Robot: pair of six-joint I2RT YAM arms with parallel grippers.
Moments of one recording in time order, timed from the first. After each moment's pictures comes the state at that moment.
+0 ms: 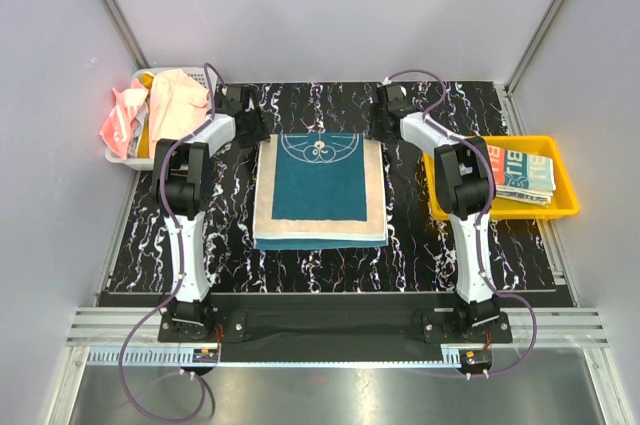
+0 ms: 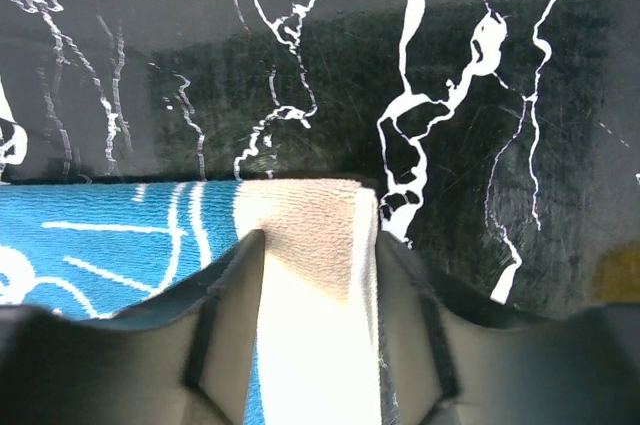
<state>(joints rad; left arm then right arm) -0.13 2.23 1.69 -0.39 0.06 -0.45 0.31 2.30 1.80 -0.37 0.08 0.42</state>
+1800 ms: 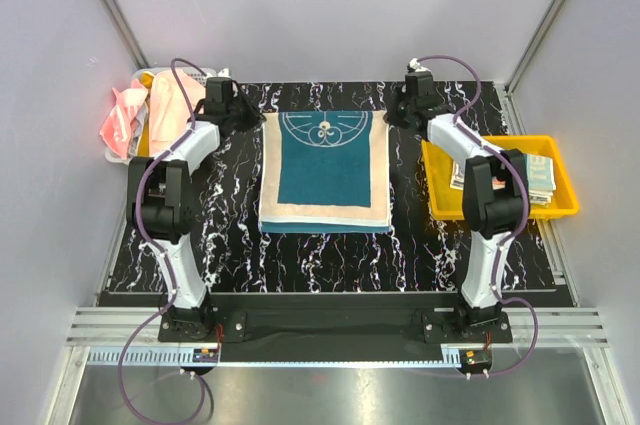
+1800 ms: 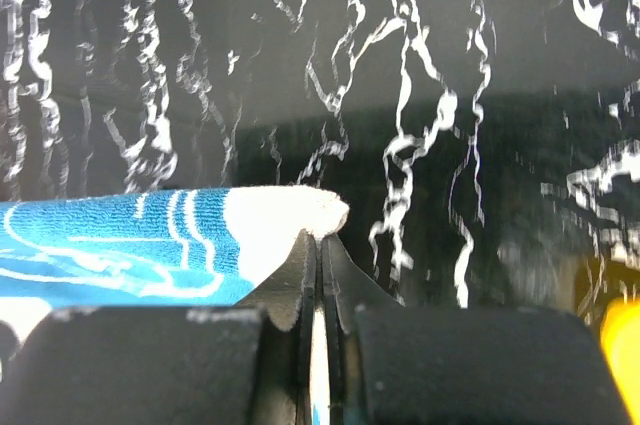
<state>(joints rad) -0.11 1.95 1.48 -0.13 0.21 -0.61 0.24 2.04 1.60 -0.18 -0.02 0.44</state>
